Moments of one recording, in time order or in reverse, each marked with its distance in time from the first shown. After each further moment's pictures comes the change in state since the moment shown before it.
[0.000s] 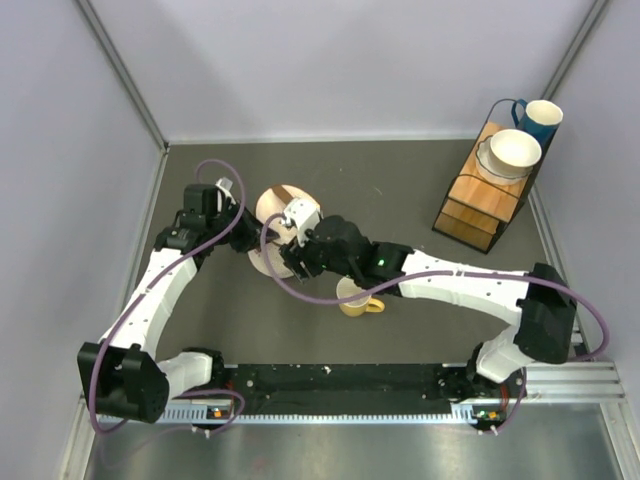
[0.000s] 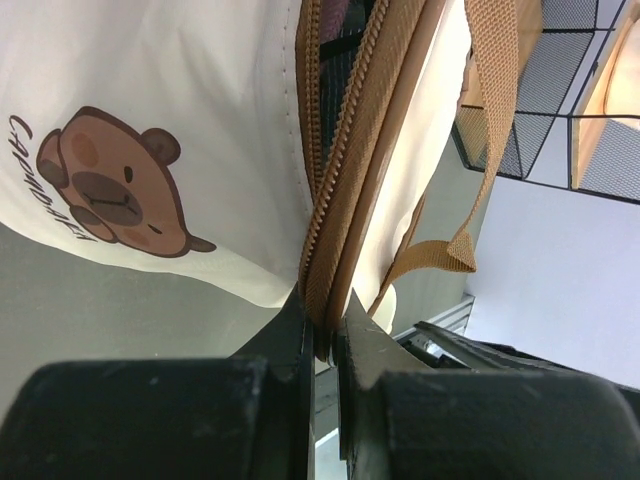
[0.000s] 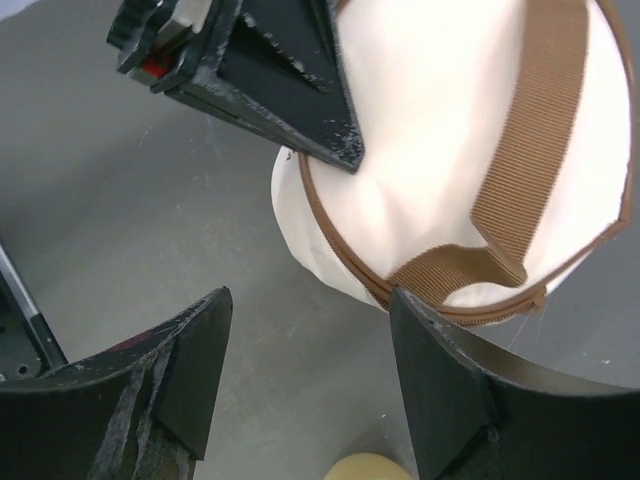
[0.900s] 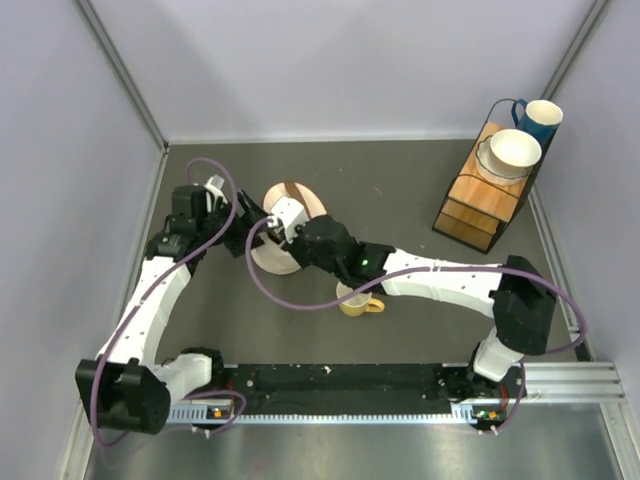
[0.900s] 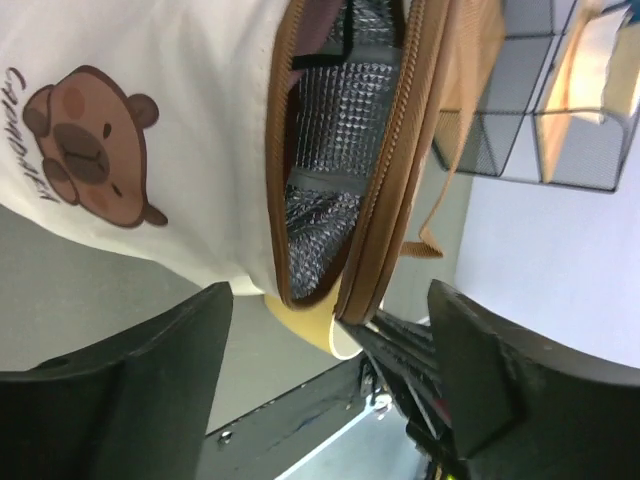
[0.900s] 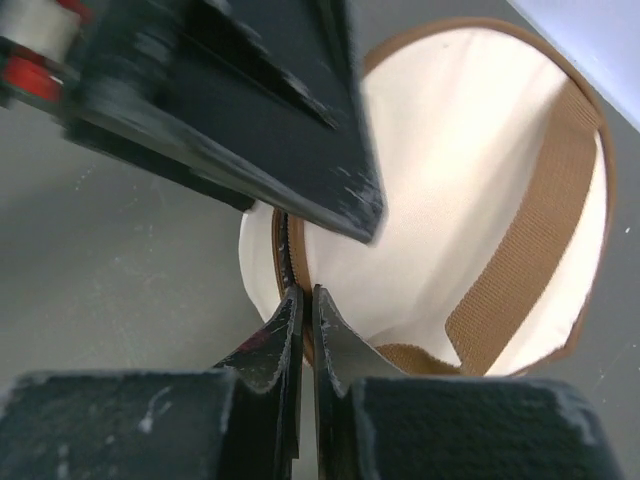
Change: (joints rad) left arm 0.034 -0.040 -0.016 0.028 0.045 0.013; right arm 0.020 0.132 0.028 0.170 0.112 -0.164
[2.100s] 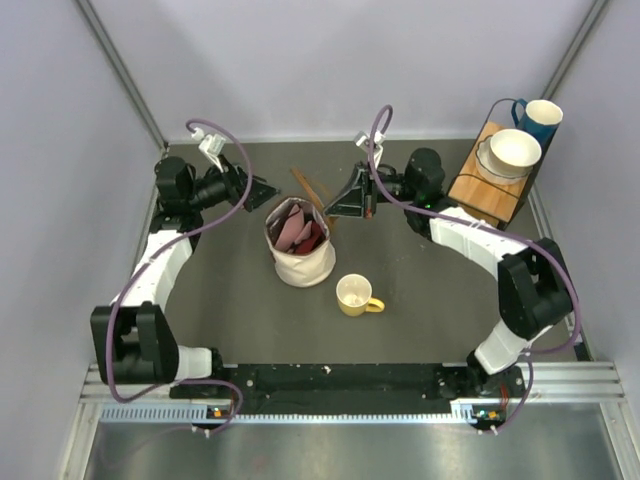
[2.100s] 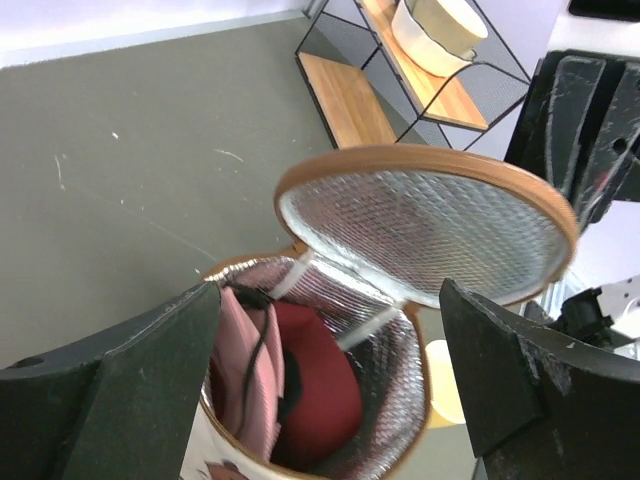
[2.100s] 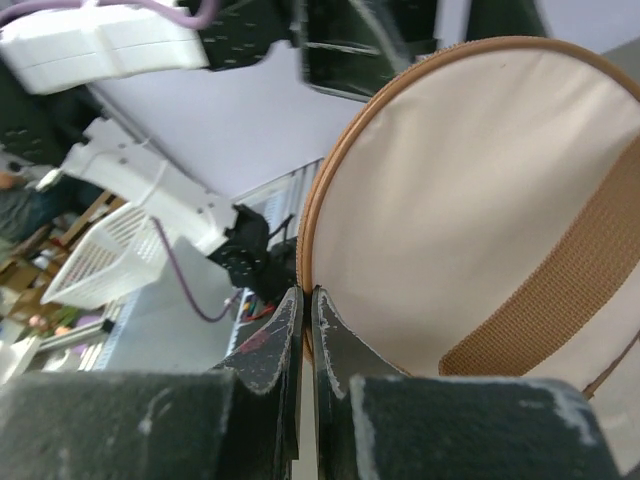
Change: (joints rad) left arm 0.141 0.176 0.032 0.695 0.465 0.369; right arm -0.639 -0.035 -0.117 0.571 -1.408 0.729
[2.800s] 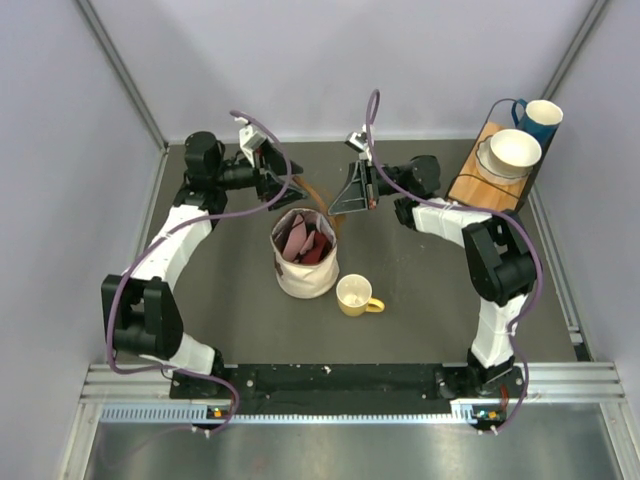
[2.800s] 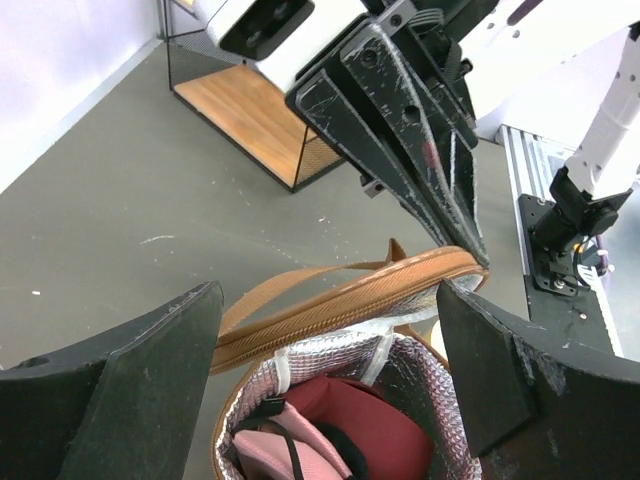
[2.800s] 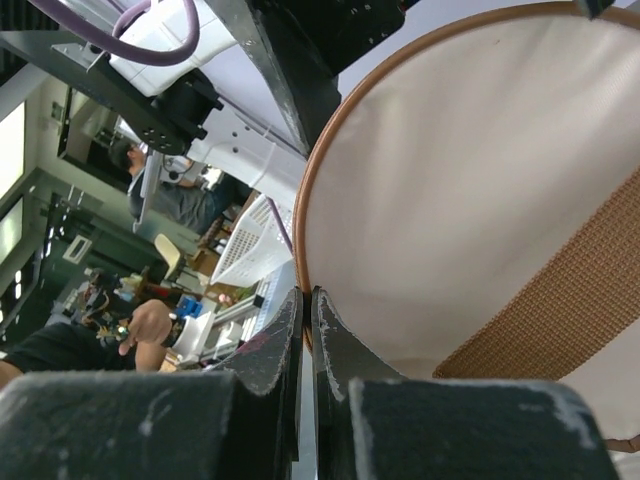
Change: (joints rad) left arm -0.167 0.200 0.218 0.065 0.249 0.285; right arm -0.046 0.293 0.099 0.675 -0.230 0.840
